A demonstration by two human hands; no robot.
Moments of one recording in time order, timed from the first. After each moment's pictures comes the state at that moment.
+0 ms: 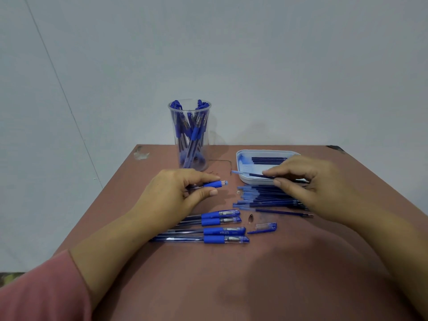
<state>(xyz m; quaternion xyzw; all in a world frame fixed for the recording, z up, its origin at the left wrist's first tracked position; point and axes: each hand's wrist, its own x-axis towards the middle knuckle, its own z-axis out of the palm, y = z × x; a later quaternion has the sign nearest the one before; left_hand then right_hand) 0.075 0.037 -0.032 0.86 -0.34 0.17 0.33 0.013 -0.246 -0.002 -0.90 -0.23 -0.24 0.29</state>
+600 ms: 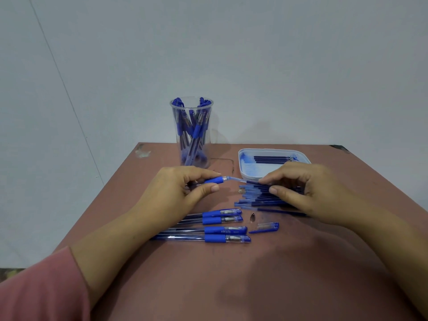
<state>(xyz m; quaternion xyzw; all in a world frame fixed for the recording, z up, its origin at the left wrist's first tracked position) 0.071 0.033 -0.032 0.85 -0.32 0.17 0.39 0.018 -0.240 -0.008 -0.90 -0.24 -0.16 0.32</state>
